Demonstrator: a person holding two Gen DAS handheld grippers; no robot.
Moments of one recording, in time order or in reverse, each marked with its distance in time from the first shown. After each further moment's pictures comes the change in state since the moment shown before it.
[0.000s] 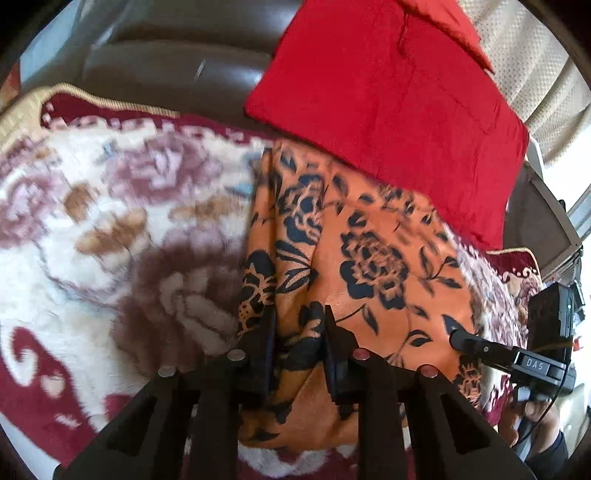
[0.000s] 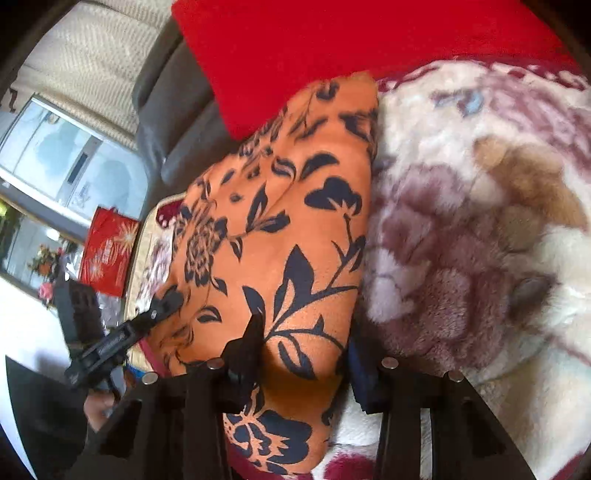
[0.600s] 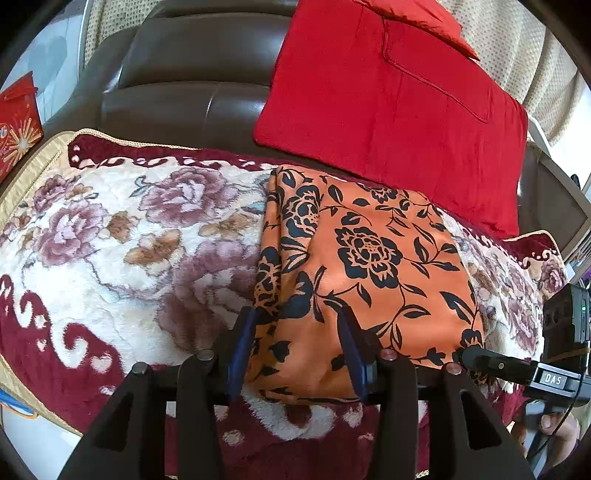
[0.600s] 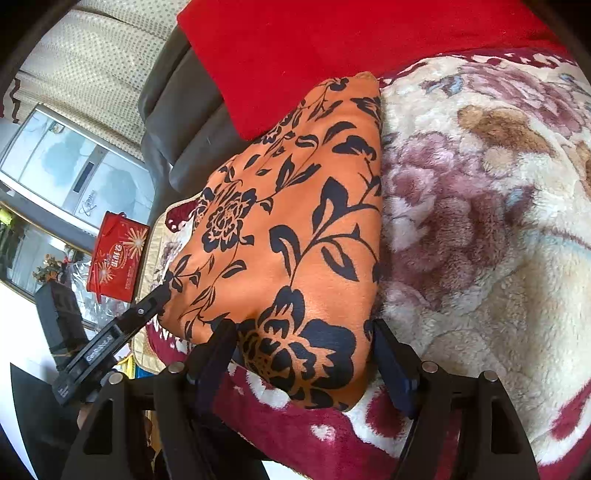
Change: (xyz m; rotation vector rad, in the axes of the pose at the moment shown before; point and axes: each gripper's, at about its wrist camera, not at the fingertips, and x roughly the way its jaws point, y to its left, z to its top) left arm -0.029 -0.019 -0.023 0.092 -0.061 0.125; right arm 0.000 0.028 -0.040 0.042 -0.001 0.039
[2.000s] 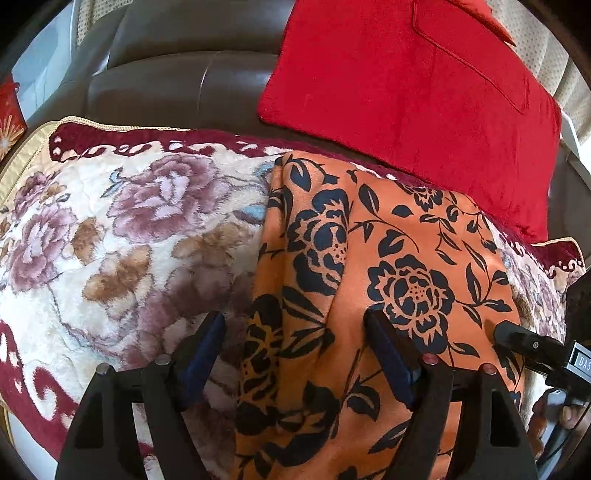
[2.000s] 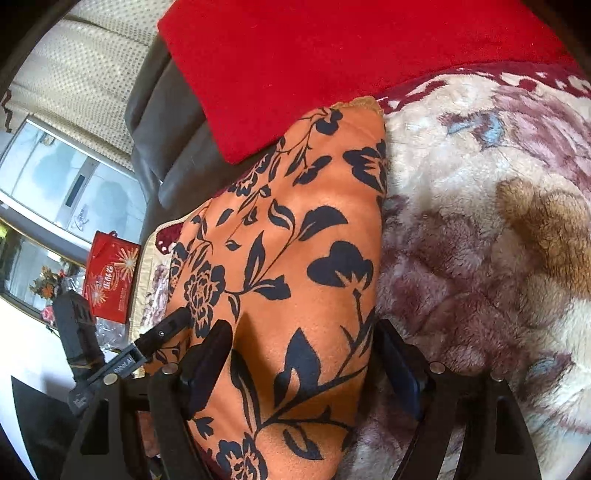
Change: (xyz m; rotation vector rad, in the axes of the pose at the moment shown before) left arm 0.075 0.001 0.041 -0.031 0.093 0.048; right arm 0.027 -0.022 0.075 0.011 -0.005 0.003
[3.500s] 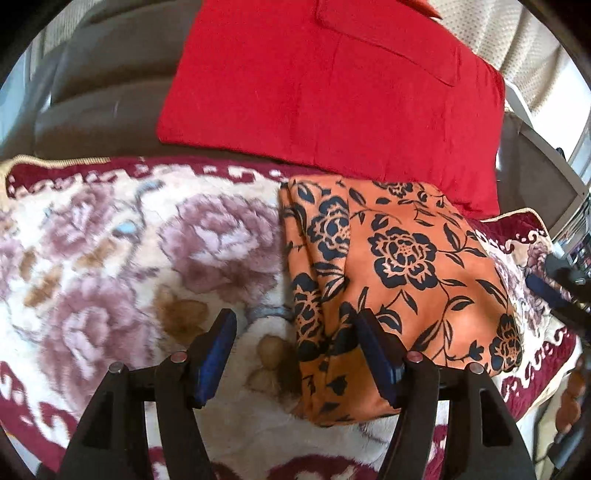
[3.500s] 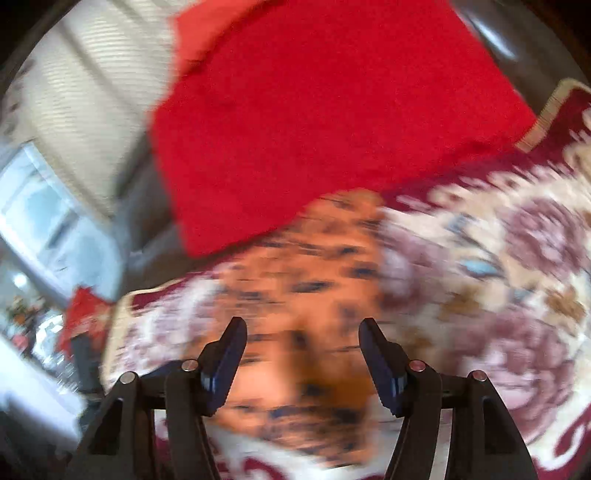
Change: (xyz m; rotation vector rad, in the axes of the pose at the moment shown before) left arm -0.014 -0.100 -0.011 0.119 -0.035 -0.119; right arm -0.160 0.004 0.001 -0.124 -0.319 -0.118
